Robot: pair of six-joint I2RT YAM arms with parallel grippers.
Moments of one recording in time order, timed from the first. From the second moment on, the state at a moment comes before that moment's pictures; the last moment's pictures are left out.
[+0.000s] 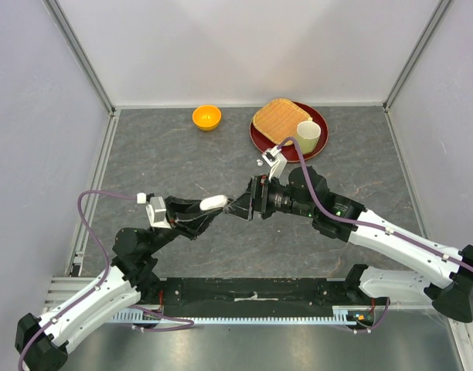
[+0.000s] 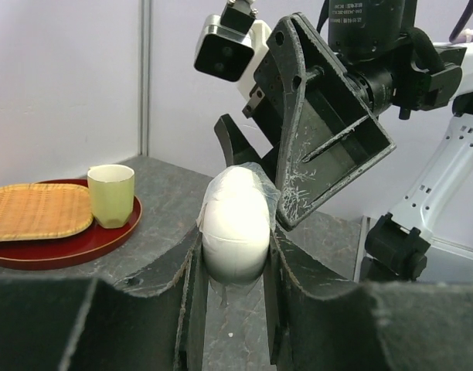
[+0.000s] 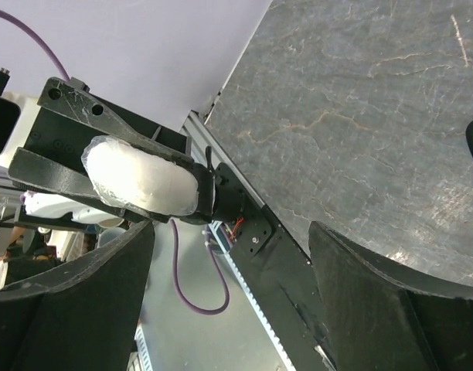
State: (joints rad) left arm -0.73 0.45 0.21 0.71 0.31 -0.29; right arm 0.95 1.10 0.96 -0.12 -0.22 0.81
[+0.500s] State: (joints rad) left arm -0.73 0.46 0.22 0.71 0.38 -0.30; right arm 0.96 1.10 0.96 -0.09 -0.23 0.82
